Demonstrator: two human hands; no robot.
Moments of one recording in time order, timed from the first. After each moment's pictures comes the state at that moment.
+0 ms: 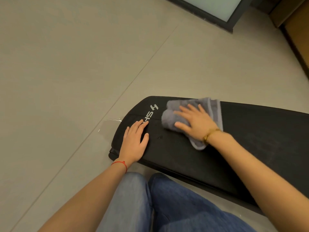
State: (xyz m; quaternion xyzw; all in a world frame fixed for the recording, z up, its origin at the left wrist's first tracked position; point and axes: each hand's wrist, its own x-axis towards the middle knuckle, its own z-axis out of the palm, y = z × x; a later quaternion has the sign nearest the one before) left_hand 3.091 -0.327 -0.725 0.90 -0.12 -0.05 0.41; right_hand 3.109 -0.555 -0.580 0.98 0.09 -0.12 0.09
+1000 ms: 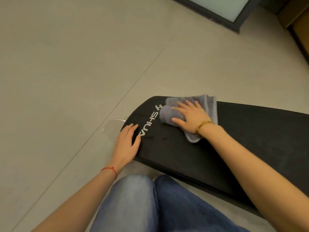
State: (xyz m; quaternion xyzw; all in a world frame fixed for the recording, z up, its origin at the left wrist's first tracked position) left_hand 3.090 -0.291 -0.743 0.89 -0.06 -0.05 0.44; right_hand 3.144 -0.536 -0.602 0.98 0.08 -0.15 0.10
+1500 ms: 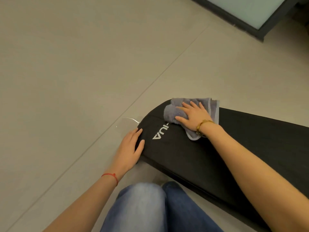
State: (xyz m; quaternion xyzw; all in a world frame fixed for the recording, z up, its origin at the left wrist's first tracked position) left_hand 3.079 -0.257 -0.764 0.89 -0.04 -0.05 0.45; right_hand 3.193 -0.499 -0.637 0.98 0.10 -0.17 0.09
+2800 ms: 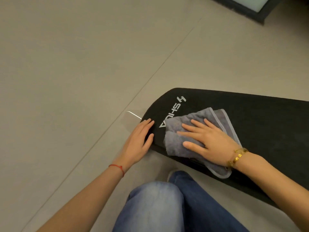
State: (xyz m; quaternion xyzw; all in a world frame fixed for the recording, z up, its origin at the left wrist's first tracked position) left_hand 3.070 -0.248 -0.755 0.89 -0.16 -0.02 0.43; right_hand 3.052 -0.478 -0.583 0.95 0.20 -0.22 0.01
